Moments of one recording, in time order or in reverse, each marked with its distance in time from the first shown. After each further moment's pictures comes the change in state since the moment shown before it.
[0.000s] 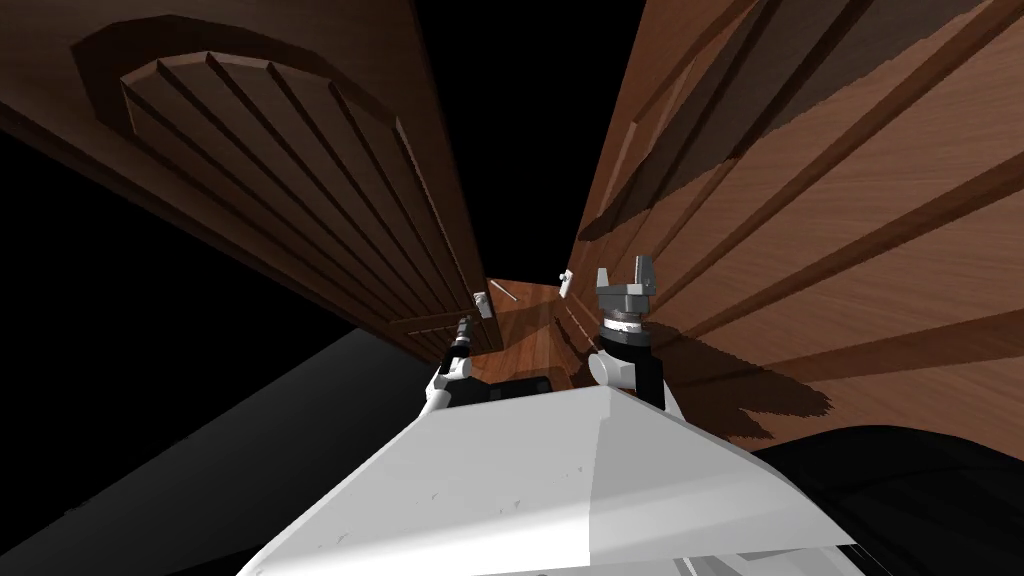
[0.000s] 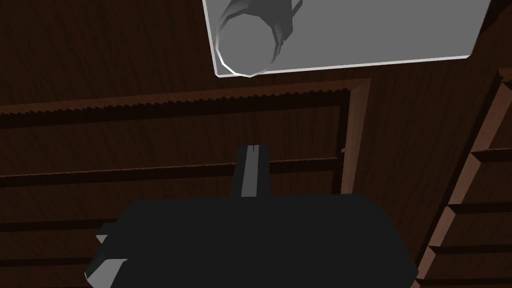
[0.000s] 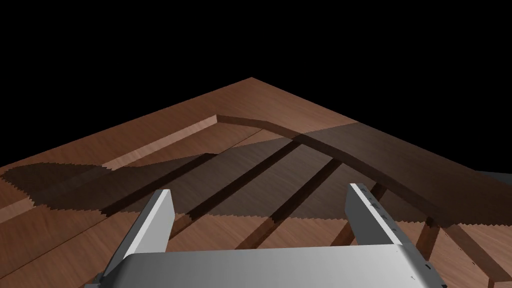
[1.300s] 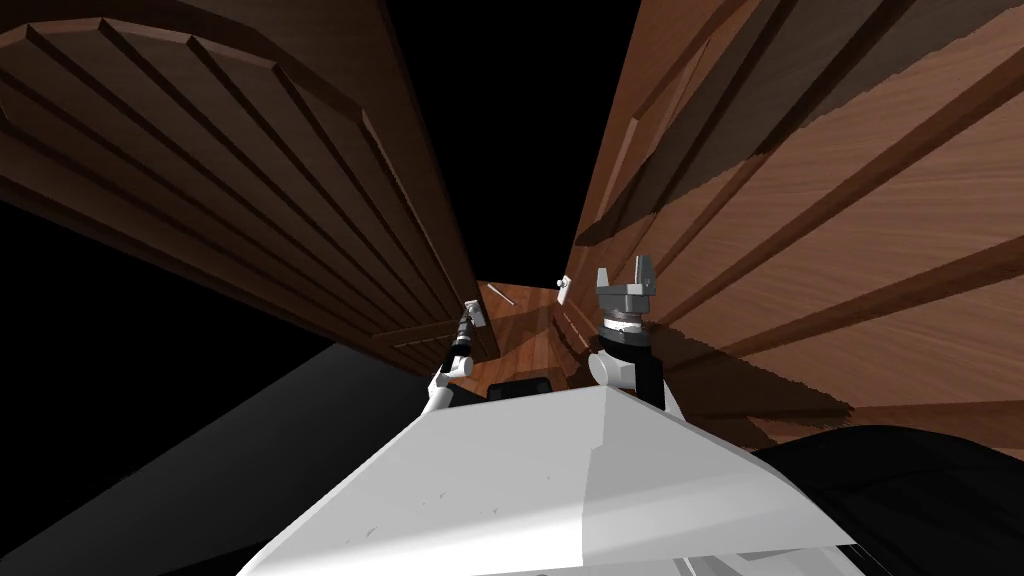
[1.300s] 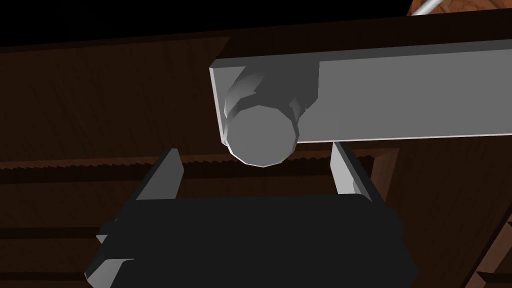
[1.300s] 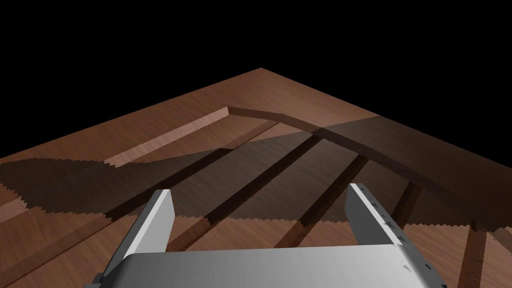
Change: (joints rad) arm -0.020 -0.020 0.012 0.029 -0.007 -0.015 0.001
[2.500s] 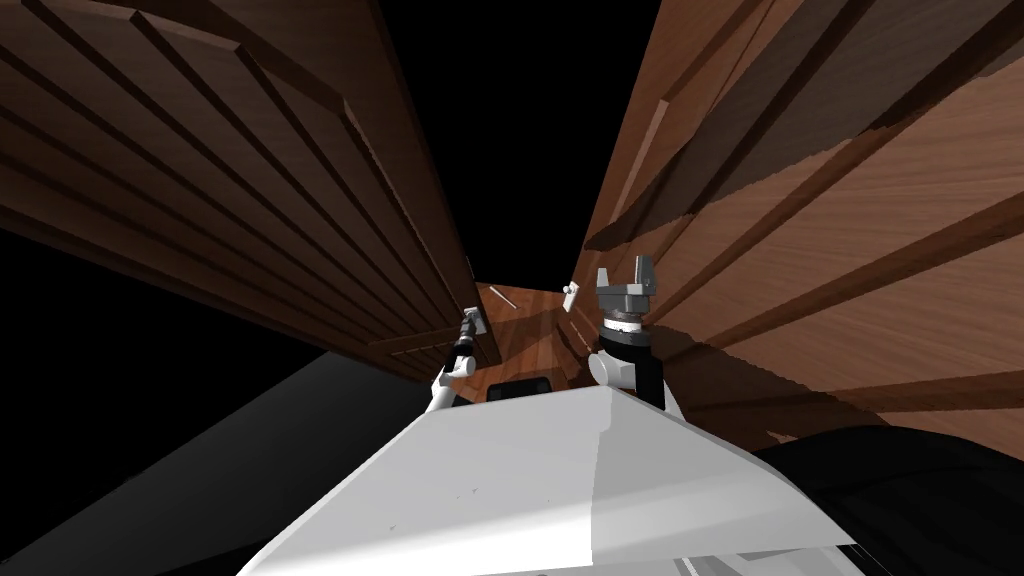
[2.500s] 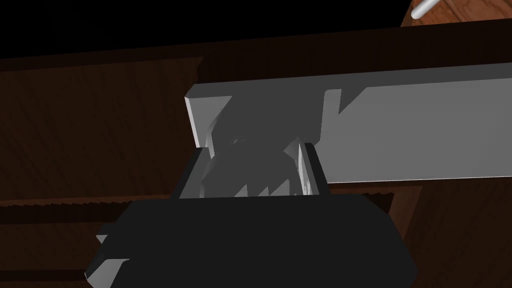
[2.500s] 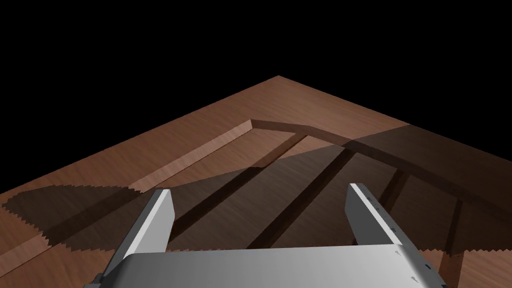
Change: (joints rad) arm -0.011 -0.021 -0.006 0.031 0.012 0.001 -0.024
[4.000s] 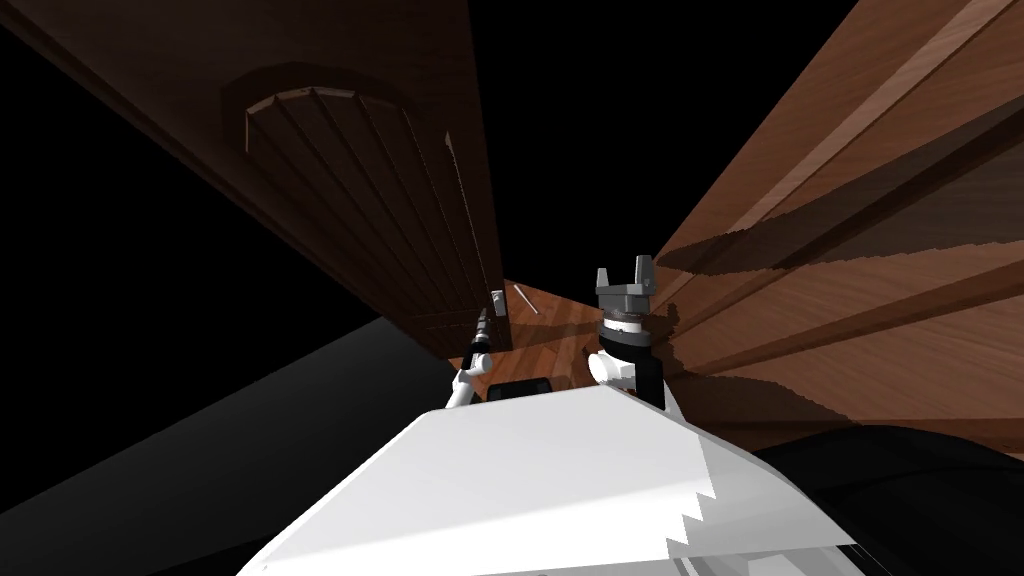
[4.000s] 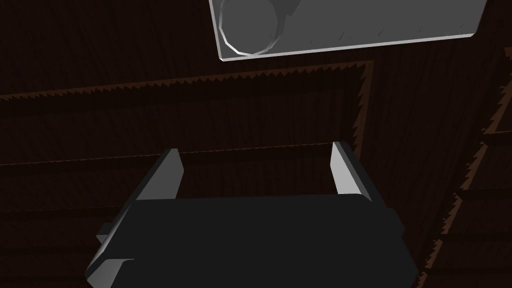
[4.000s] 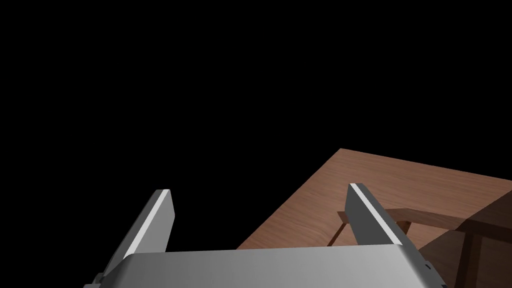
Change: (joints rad) arm -0.026 -0.119 -0.111 0.020 0.156 -0.032 -0.296
